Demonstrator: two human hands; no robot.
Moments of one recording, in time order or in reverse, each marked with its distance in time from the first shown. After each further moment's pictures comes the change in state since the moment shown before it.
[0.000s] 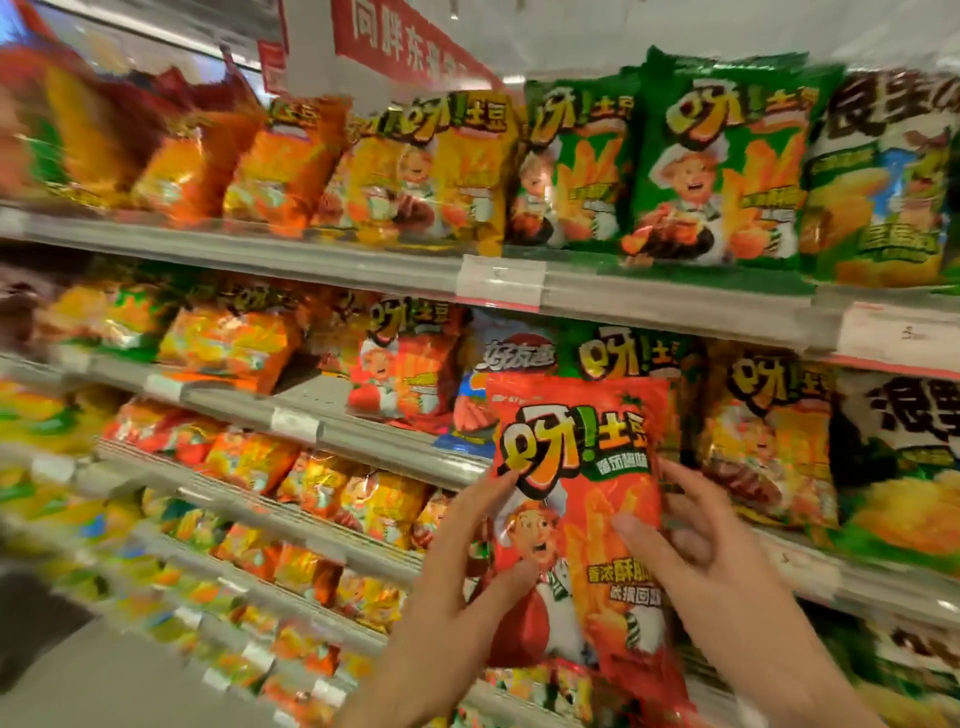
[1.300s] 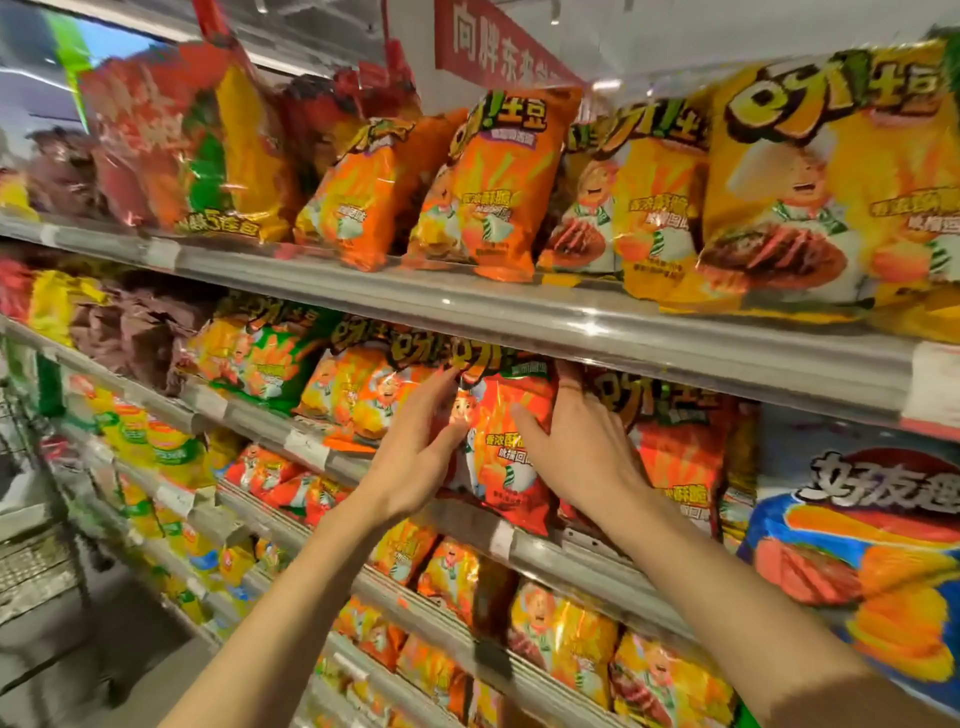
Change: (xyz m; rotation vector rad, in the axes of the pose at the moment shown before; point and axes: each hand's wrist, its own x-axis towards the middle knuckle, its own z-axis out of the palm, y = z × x) left_hand 0.218 -0.144 -0.339 0.388 0.200 0.021; right_hand 0.250 -0.107 0.358 -0.754 -0.036 -0.344
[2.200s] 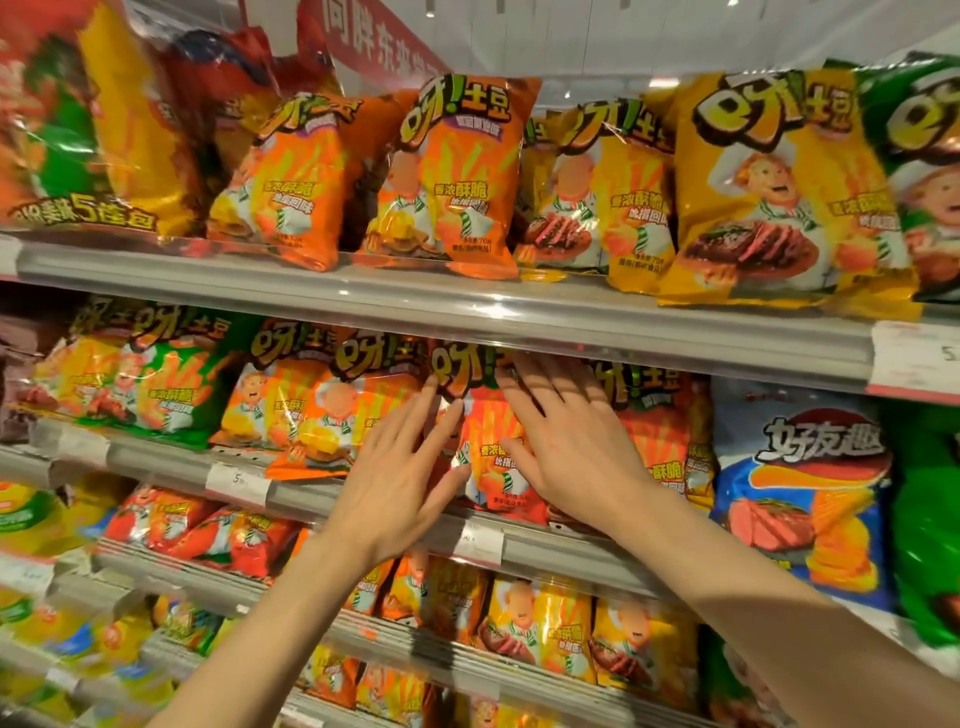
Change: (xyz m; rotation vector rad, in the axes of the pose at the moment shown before) left_hand 0.019 -0.056 0.002 0.644 -0.120 0.487; right_hand 0.003 0.012 0.024 -0.671 0.201 -0.313
